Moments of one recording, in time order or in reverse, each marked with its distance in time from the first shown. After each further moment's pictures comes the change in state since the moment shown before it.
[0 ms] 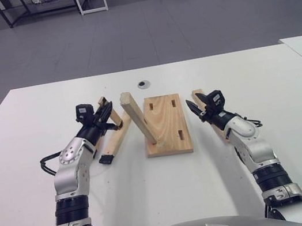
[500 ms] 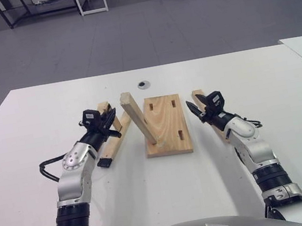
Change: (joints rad) left arm 0.075 0.019 -0.081 -0.038 0.130 -0.050 0.011; right arm 0.000 0.000 0.004 0.013 -0.008 -0.002 0.008
